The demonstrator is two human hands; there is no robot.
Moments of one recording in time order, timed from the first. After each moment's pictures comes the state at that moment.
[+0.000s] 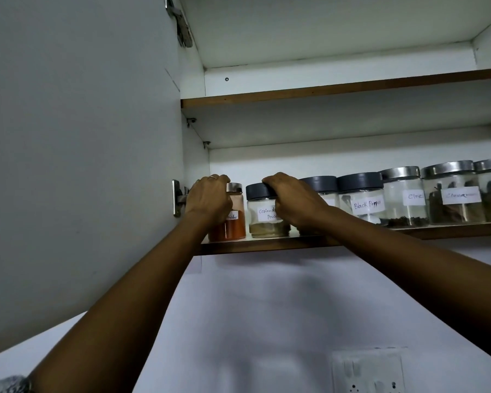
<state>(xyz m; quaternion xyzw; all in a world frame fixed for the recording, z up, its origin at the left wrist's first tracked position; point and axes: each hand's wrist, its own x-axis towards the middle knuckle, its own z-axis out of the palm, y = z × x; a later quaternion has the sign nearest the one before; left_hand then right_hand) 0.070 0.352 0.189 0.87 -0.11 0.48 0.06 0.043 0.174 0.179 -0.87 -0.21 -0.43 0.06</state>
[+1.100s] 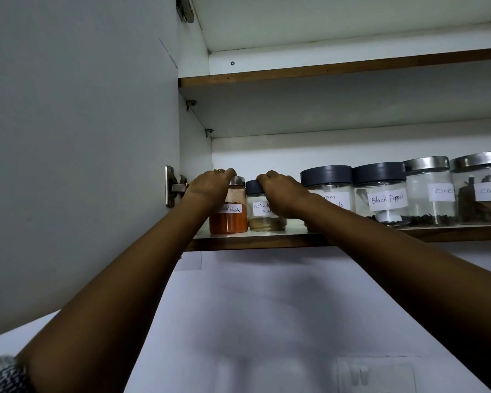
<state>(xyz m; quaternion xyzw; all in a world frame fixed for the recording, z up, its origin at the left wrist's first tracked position) 0.110 0.361 0.200 0.90 -0.12 0.40 -0.07 0.097 0.199 0.187 -0.90 -0.19 -0.39 -0.02</state>
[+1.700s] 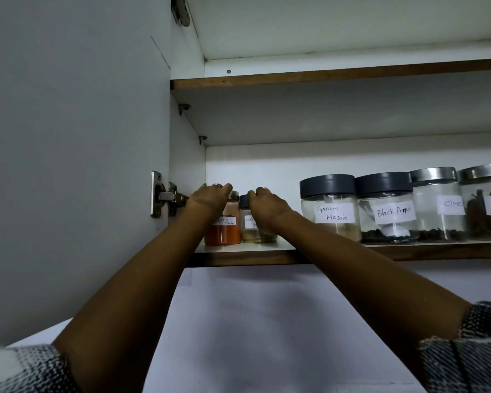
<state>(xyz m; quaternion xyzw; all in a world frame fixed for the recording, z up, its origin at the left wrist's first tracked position) 0.161 0.355 0.204 0.92 -0.09 0.37 -0.12 0.143 0.217 0.183 -0.91 -0.15 -0.38 -0.03</state>
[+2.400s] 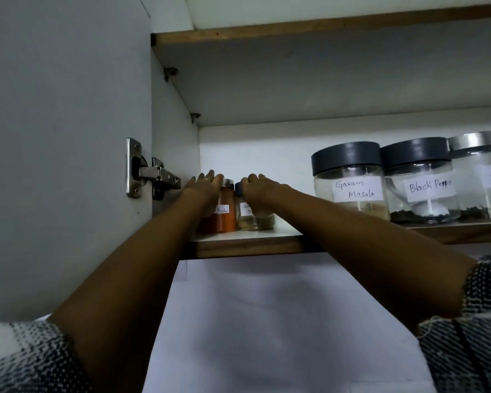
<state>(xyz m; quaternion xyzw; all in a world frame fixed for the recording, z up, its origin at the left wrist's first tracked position) 0.225 0.369 0.201 0.94 -0.07 0.33 -0.10 0.197 0.232 0.194 -0.94 -0.13 -0.31 -0.11</state>
